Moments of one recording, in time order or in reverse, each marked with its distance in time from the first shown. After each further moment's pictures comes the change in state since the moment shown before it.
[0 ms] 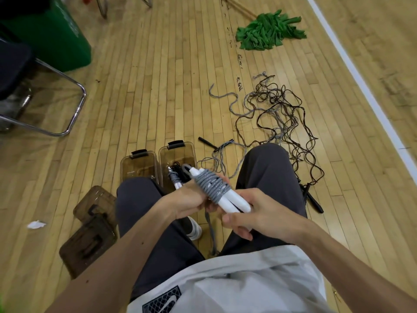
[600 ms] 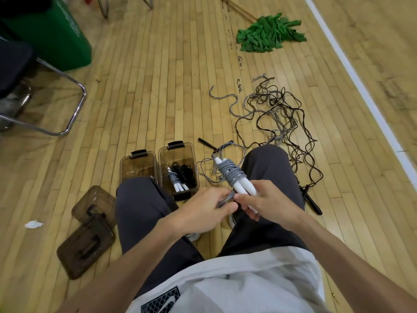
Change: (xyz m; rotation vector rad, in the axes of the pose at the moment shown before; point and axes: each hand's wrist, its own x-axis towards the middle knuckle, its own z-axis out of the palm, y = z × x) left_hand -0.017 0.001 0.028 0.775 0.050 0.138; right_hand 0.015 0.025 -0.024 -0.143 0.328 0.146
